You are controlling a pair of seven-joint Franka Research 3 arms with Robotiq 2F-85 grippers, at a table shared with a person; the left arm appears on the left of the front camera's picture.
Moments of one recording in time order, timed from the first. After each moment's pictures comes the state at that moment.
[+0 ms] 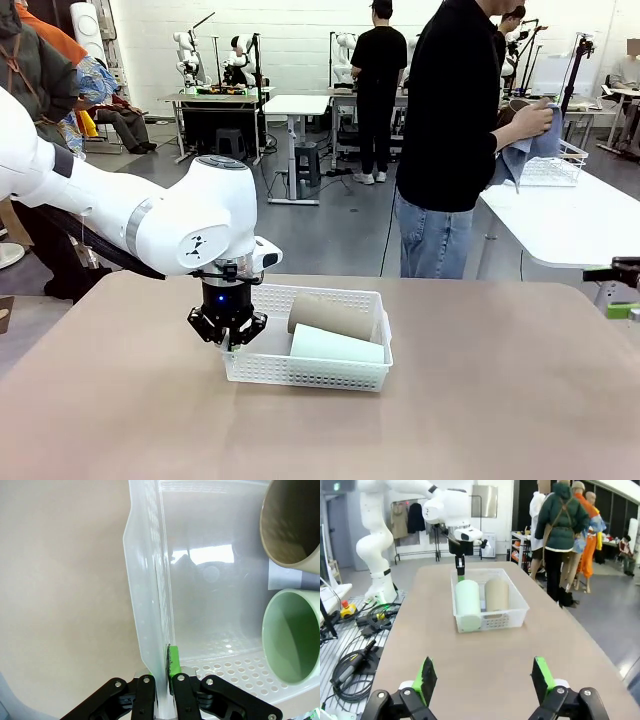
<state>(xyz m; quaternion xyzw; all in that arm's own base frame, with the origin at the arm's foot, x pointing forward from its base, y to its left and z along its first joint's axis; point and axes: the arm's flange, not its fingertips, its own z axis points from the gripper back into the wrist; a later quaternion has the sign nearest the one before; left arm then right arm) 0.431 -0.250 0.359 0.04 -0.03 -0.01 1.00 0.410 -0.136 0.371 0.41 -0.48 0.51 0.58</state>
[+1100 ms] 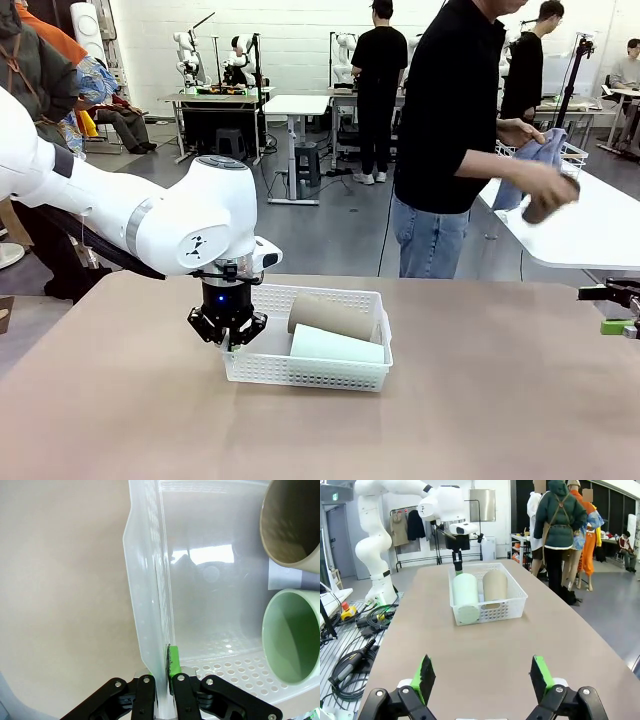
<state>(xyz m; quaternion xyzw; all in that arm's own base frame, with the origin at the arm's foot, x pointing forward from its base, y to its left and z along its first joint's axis) 0.431 -0.250 0.359 0.04 -0.03 -0.01 1.00 0.420 -0.146 0.334 0.44 -0.48 0.49 0.58</state>
